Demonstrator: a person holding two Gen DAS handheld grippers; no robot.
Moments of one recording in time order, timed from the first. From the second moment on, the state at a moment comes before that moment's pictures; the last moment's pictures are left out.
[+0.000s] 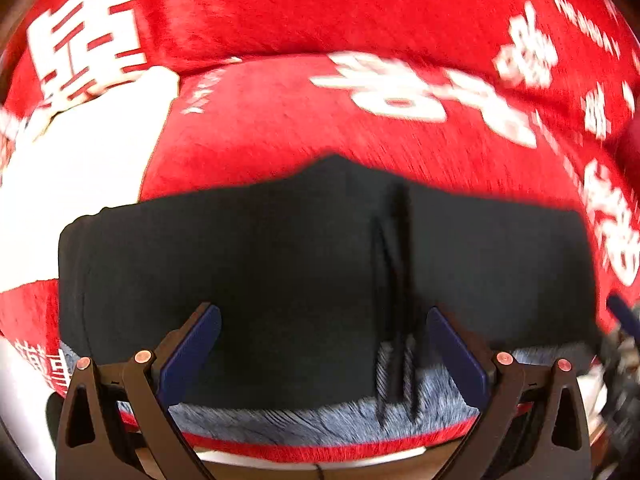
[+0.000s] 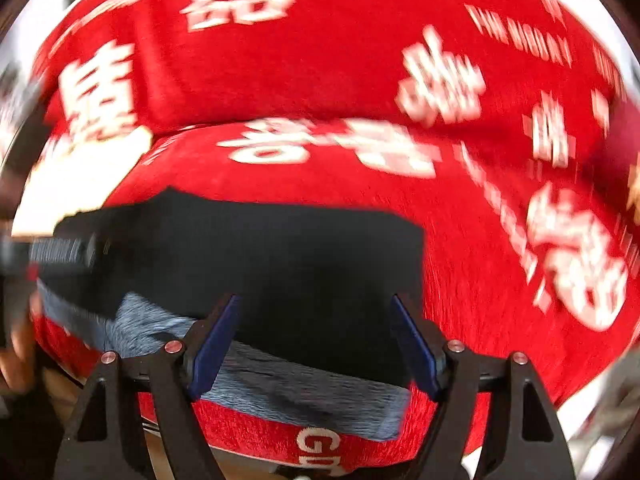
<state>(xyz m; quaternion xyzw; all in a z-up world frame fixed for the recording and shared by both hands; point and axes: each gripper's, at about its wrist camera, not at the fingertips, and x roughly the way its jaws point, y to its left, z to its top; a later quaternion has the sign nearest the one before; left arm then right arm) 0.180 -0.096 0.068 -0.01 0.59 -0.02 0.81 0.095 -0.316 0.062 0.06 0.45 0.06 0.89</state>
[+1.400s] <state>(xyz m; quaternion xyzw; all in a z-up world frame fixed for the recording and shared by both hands) 0.138 -0.077 0.048 -0.03 0.59 -0.05 0.81 0.076 -0.287 0.056 -0.03 0.46 0.02 0.89</state>
